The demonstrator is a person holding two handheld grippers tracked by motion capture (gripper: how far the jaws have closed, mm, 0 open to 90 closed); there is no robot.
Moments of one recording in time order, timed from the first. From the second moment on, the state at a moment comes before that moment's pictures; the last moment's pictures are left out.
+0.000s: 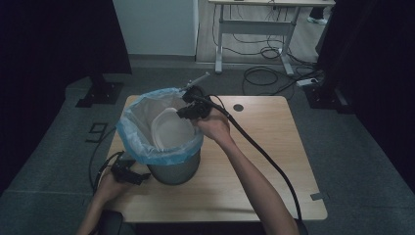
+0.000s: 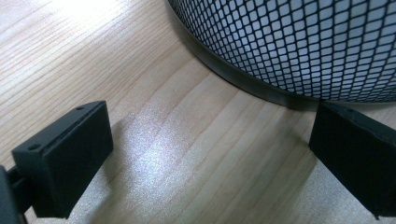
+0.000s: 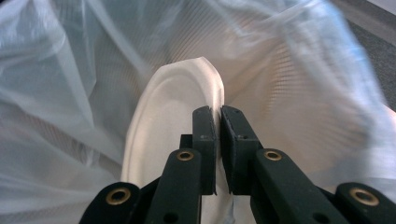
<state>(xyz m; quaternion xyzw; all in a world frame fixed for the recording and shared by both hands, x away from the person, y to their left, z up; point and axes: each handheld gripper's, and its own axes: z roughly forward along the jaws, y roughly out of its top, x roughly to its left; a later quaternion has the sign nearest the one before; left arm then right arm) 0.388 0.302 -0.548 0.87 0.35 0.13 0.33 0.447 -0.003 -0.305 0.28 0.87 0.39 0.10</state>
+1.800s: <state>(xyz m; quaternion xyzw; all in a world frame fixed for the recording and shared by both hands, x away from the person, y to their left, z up) 0.388 0.302 -0.548 0.87 0.35 0.13 0.33 0.474 -0.147 -0.301 0.38 0.82 0.39 0.18</state>
